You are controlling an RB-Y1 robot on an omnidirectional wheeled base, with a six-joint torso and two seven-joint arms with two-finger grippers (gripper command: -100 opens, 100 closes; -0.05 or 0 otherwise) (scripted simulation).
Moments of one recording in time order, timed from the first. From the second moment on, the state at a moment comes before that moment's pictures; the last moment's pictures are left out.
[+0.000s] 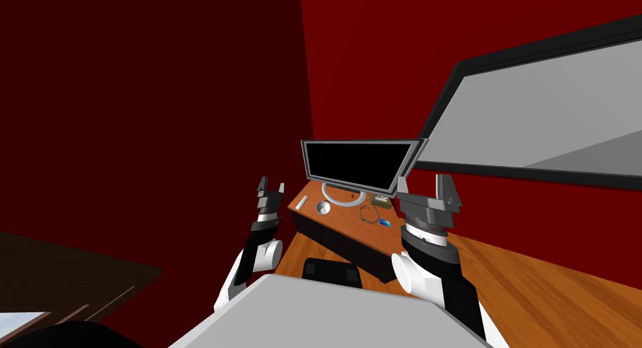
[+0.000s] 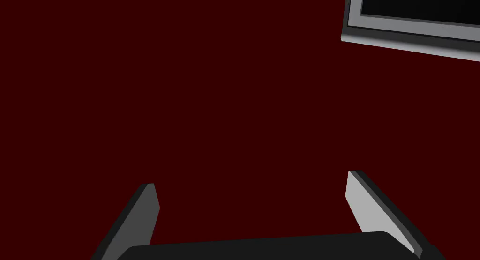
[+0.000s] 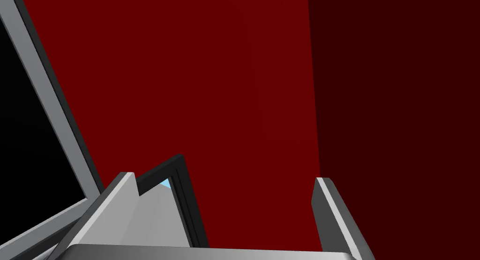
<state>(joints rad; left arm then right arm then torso) 0.50 -0.03 0.00 -2.27 0.01 -0.40 0.17 0.51 0.04 0.02 -2.34 0.02 -0.63 -0.09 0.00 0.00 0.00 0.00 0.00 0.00</state>
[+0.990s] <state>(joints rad) 0.40 0.23 -0.01 -2.06 -0.01 -0.25 0.13 0.51 0.04 0.02 -2.34 0.02 -0.63 -0.09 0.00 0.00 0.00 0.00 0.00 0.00</state>
